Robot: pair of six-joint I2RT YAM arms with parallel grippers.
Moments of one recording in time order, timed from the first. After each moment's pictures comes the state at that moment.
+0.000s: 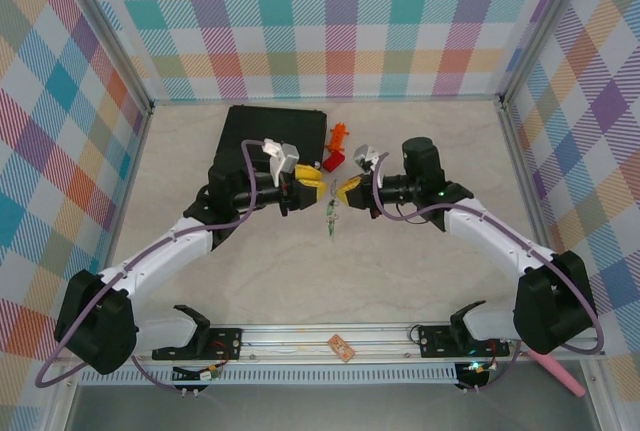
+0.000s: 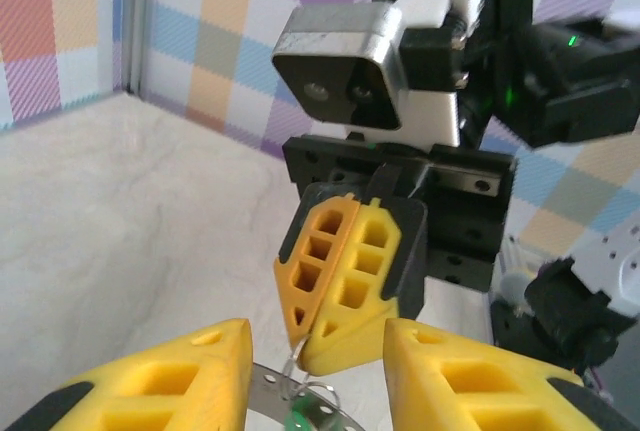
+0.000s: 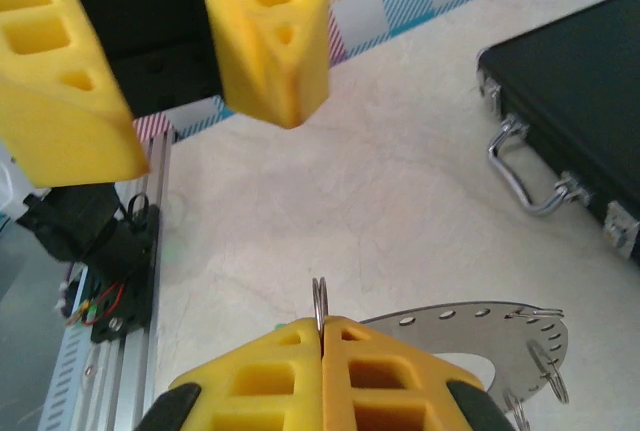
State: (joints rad) left arm -0.51 1.22 0.79 0.33 0.77 -0.20; right arm 0.47 1.31 0.89 -0.05 -0.90 -0.05
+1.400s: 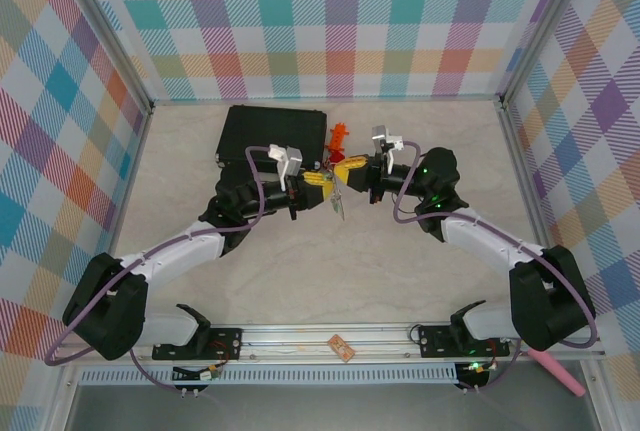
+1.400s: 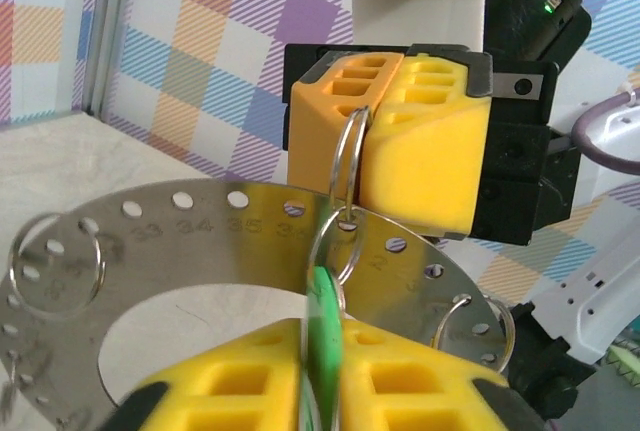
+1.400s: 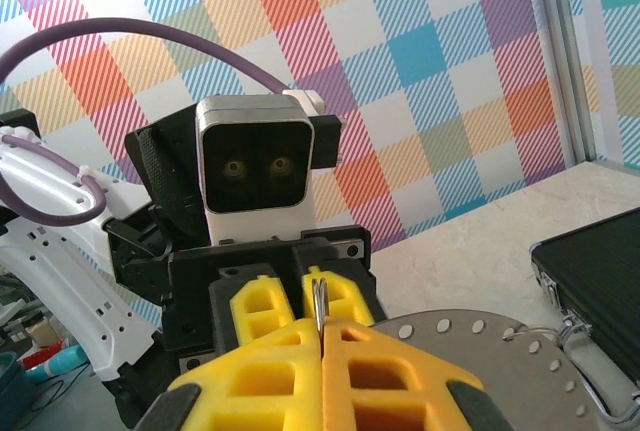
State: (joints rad) left arm -0.56 1.31 0.70 0.63 0.76 -0.38; right arm 0.46 1.33 0.75 0.79 -0.96 0.53
